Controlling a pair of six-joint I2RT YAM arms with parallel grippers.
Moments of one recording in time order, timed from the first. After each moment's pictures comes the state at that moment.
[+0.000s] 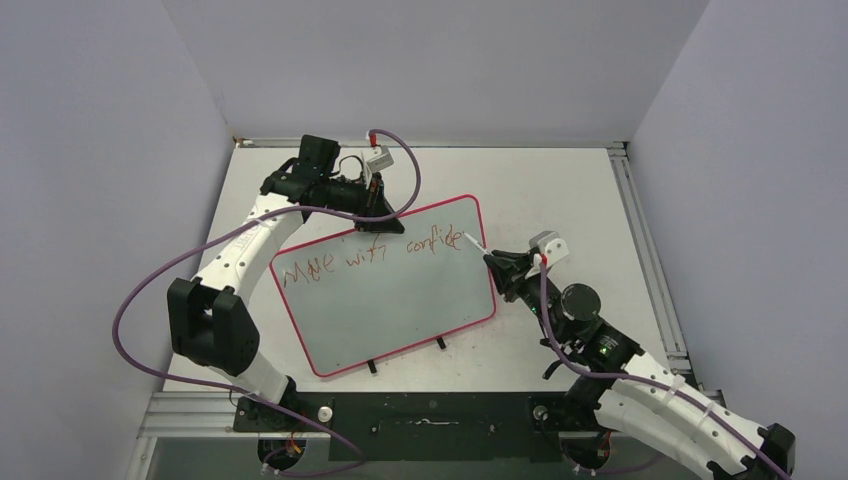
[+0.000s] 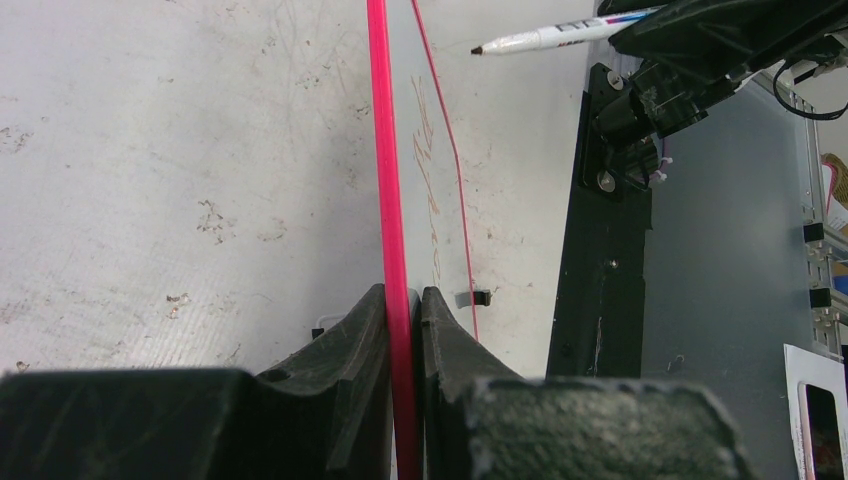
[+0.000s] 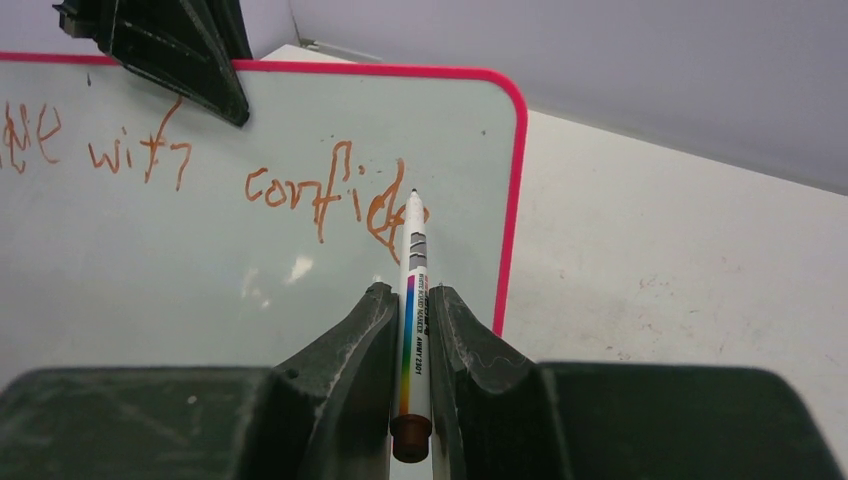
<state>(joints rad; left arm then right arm) -0.32 1.59 1.46 -0.70 1.03 0.27 0.81 0.63 0.46 0.18 0.20 0.08</state>
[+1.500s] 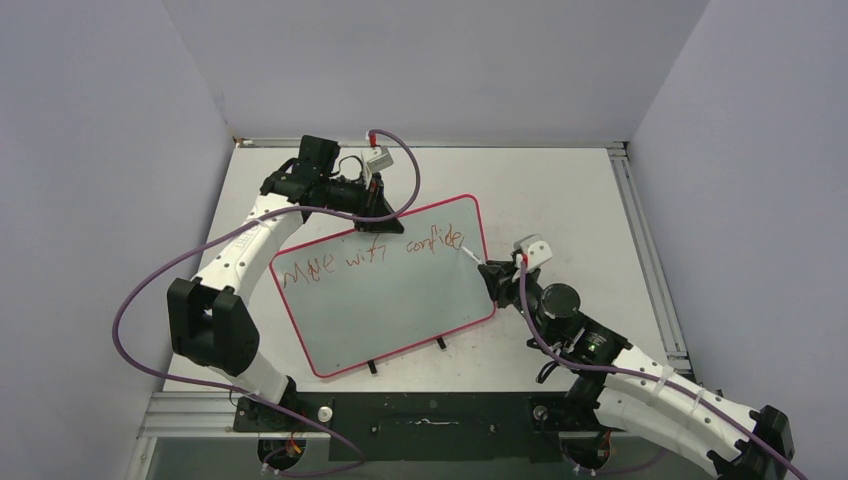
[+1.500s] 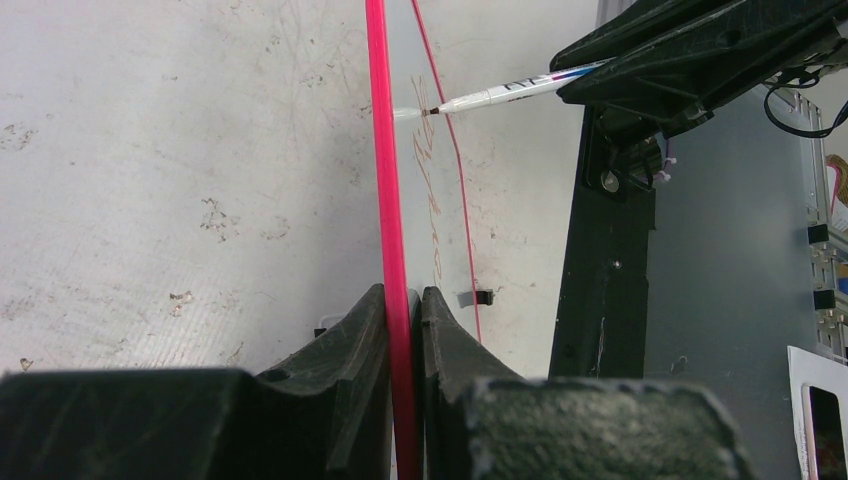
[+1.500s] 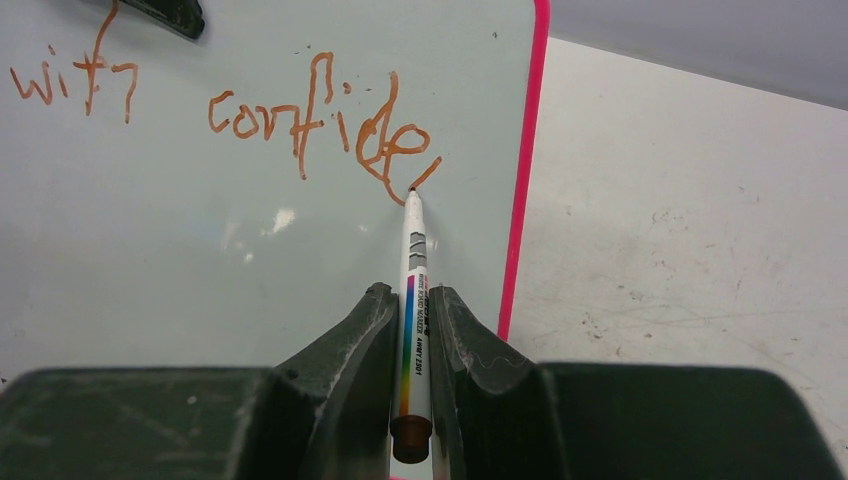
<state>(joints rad) -0.32 1.59 1.45 -0.69 1.03 0.27 0.86 0.68 0.44 0.13 0.29 0.12</state>
